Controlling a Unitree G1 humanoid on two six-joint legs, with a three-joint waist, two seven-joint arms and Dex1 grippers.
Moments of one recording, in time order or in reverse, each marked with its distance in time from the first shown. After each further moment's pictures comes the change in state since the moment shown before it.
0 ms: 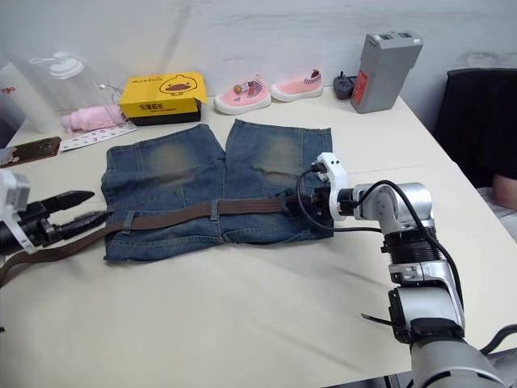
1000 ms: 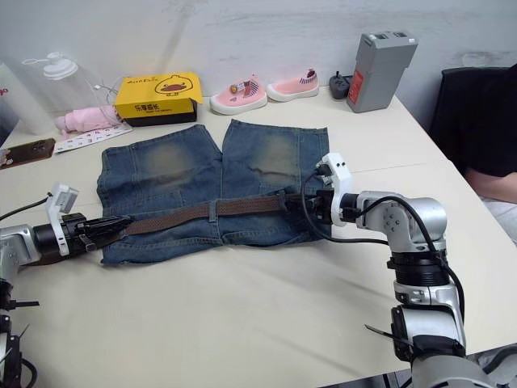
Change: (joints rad) left arm -0.215 -0.077 -0.208 0.311 0.197 0.050 -0.111; right arm 0.121 0.007 -0.086 -0.221 0.094 -0.003 -0.127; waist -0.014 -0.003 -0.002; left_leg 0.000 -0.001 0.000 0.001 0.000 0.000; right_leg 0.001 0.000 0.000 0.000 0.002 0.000
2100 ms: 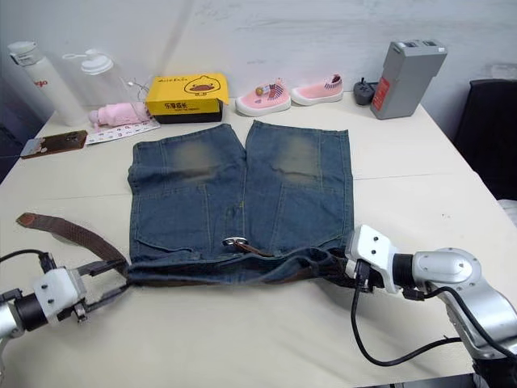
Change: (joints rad) left arm 0.882 -0.181 0.295 -0.731 0.230 -0.850 0.128; right arm 0.708 -0.486 0.022 -0.473 -0.207 -0.775 0.407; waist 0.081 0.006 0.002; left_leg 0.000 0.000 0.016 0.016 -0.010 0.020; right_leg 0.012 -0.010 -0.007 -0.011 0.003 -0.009
